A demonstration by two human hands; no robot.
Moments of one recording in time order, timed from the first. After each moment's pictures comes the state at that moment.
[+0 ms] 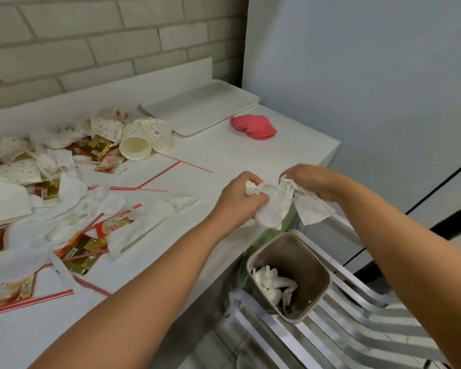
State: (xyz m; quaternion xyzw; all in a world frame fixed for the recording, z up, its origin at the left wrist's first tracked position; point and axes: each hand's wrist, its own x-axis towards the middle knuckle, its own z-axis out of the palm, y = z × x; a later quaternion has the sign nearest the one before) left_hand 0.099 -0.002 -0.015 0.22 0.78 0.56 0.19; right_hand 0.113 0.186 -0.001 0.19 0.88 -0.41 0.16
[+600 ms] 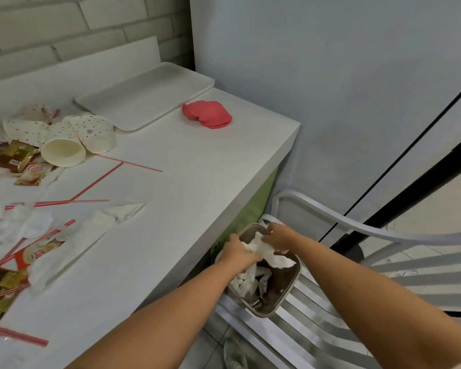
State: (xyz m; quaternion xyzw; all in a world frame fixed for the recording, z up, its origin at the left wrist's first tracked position) left_hand 0.139 0.084 -0.159 0.09 0.84 0.35 0.42; right_hand 0.171 0.218 -0.155 0.34 0.86 -0.29 0.25
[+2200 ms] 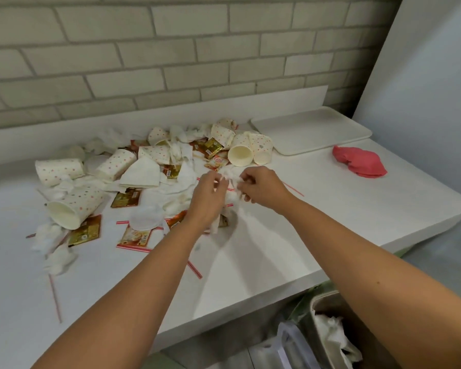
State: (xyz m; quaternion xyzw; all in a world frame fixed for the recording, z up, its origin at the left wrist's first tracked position) left_hand 0.047 -0.168 -0.020 -0.03 0.86 0.50 -0.08; right_hand 0.026 -0.036 0.004 -0.11 0.90 -0.41 0.03
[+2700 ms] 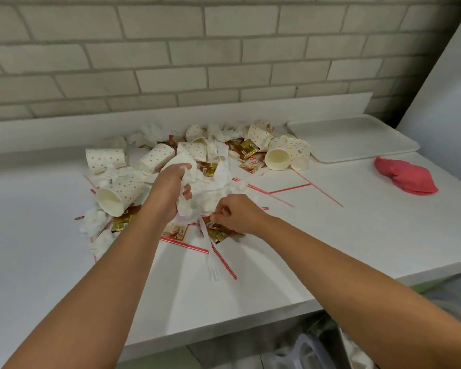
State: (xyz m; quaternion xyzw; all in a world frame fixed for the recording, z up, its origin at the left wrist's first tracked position) left_hand 0.051 -0.296 0.006 -0.24 0.62 0.75 -0.04; right_hand 0.043 -0.142 -0.024 -0.24 0.92 -0.26 0.14
